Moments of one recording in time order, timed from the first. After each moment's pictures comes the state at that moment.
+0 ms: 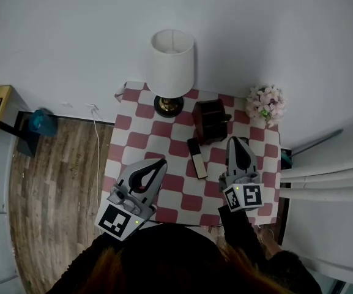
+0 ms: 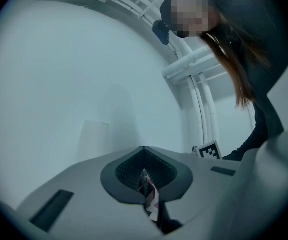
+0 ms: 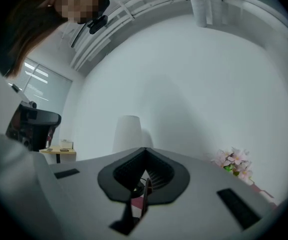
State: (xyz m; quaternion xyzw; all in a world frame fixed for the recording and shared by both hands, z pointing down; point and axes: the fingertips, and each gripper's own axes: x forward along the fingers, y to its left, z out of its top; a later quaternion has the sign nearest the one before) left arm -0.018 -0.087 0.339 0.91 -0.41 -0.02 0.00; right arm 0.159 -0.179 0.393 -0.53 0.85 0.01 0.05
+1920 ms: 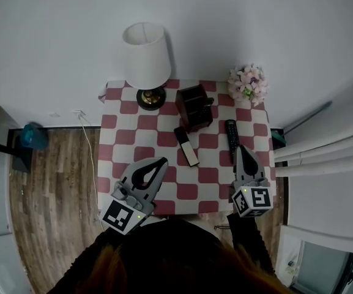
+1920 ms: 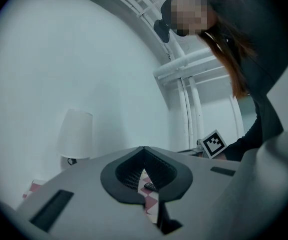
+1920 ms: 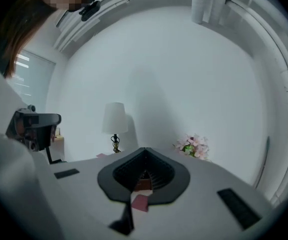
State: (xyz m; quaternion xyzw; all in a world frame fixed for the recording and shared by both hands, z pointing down) left arm 0.018 -0.068 0.363 0.94 -0.34 -0.02 0.02; right arm 0.235 -0.109 0.423 -0.61 0.79 -0.06 -0.05
